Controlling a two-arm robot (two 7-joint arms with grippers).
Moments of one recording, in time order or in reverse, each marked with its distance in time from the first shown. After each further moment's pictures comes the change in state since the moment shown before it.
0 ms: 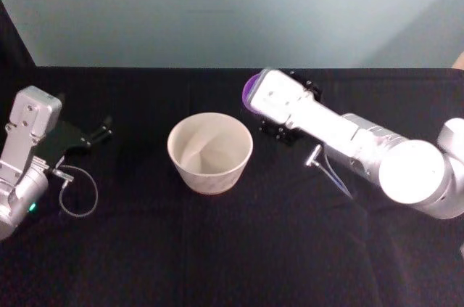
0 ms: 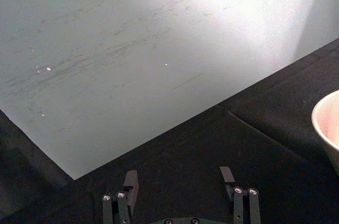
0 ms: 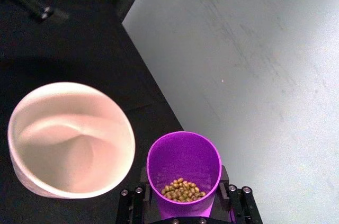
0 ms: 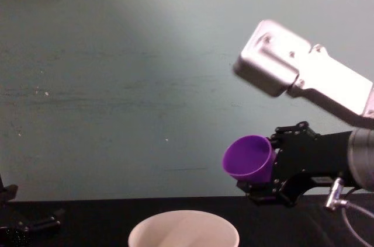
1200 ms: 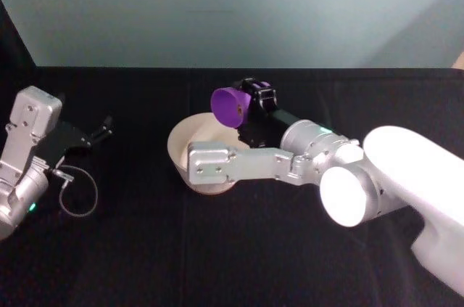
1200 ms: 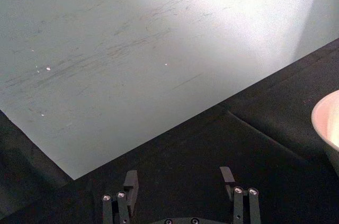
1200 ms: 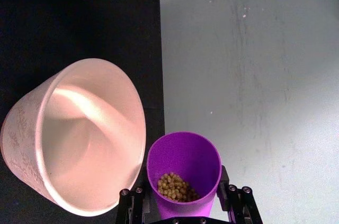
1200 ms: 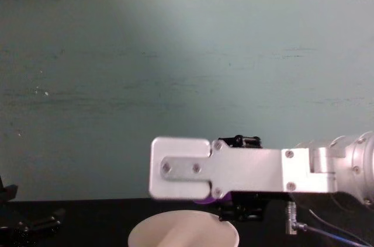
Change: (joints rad) left arm 0.000 0.000 0.000 0.000 0.000 0.000 0.000; right arm 0.148 -0.050 -0.235 0.103 -0.477 -0.043 0.069
